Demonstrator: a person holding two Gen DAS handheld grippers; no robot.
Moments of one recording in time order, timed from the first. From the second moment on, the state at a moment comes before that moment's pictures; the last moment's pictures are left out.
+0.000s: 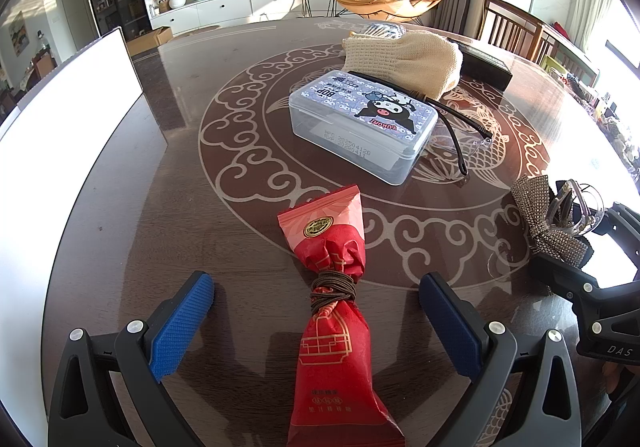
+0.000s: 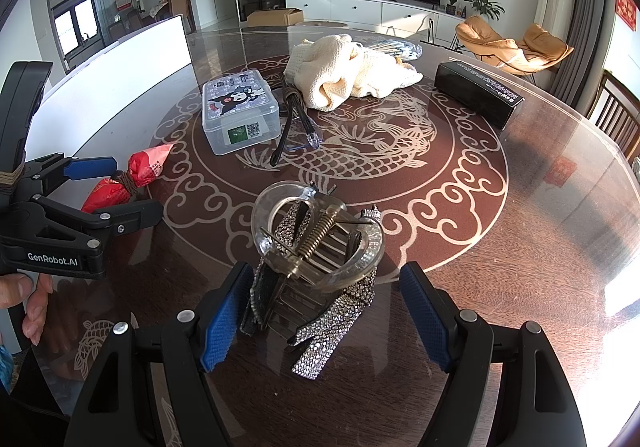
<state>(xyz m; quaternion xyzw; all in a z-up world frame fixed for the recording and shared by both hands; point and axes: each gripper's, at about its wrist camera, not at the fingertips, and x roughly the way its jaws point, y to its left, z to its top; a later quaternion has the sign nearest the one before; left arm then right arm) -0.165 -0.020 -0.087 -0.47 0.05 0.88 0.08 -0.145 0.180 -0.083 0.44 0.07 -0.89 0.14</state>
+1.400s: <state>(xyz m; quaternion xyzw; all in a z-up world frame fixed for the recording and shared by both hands) -0.174 -0.015 -0.085 -0.47 0.04 0.88 0.06 -0.153 0.177 -0.086 0.44 0.06 -0.89 0.11</state>
